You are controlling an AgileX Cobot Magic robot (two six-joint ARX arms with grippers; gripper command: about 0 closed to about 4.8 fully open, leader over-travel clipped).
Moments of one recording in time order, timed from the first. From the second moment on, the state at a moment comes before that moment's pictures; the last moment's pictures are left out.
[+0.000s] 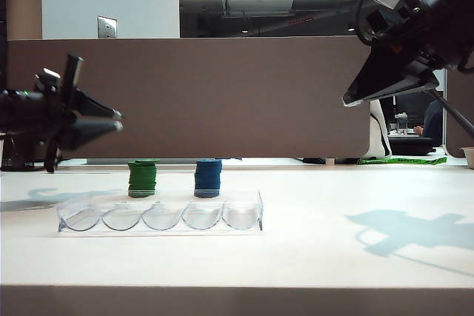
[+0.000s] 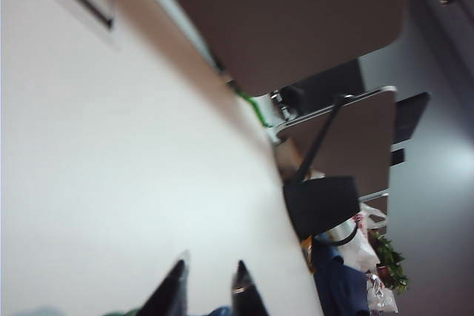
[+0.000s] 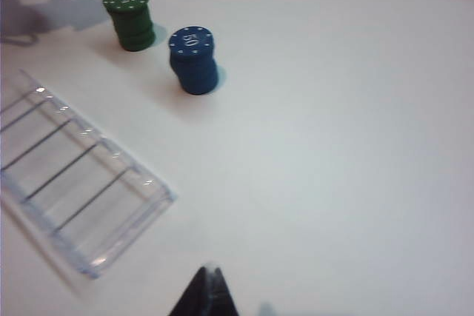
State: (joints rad) left arm 0.03 1.97 0.86 1.10 0.77 -1.04; right arm 0.35 1.17 0.65 0.03 -0.32 -0.13
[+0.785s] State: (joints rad) left arm 0.12 1.93 0.86 1.42 0.78 -0.84; right arm 0.20 1.05 0.65 0.16 -0.16 -0.13
